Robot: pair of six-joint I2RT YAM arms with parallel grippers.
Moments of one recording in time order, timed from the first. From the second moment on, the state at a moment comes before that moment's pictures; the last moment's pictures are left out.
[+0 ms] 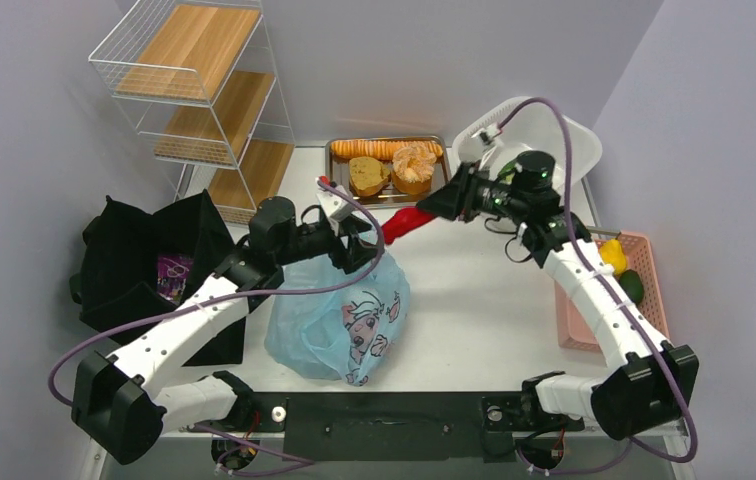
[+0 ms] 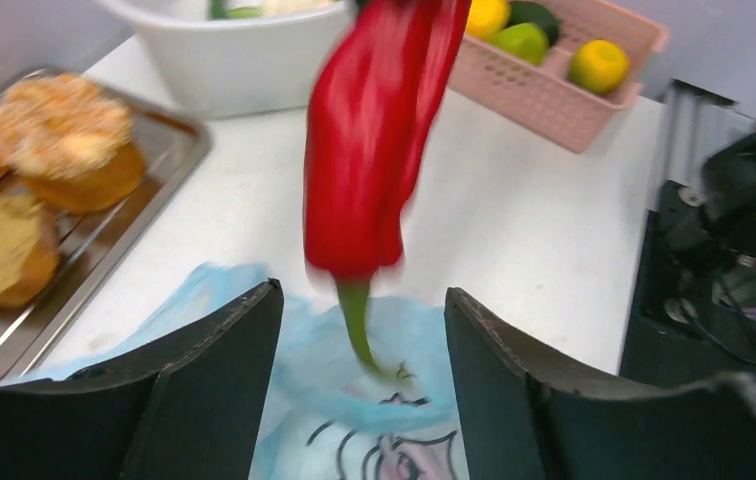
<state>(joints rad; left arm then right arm) -0.63 1.16 0.89 0.12 0.56 -0.03 0.36 1.24 1.13 -0.18 -0.79 0.52</state>
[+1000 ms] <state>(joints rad) -0.46 1.42 1.05 -0.54 0.08 0.33 -0.18 1.87 1.73 -0.21 -0.22 0.10</state>
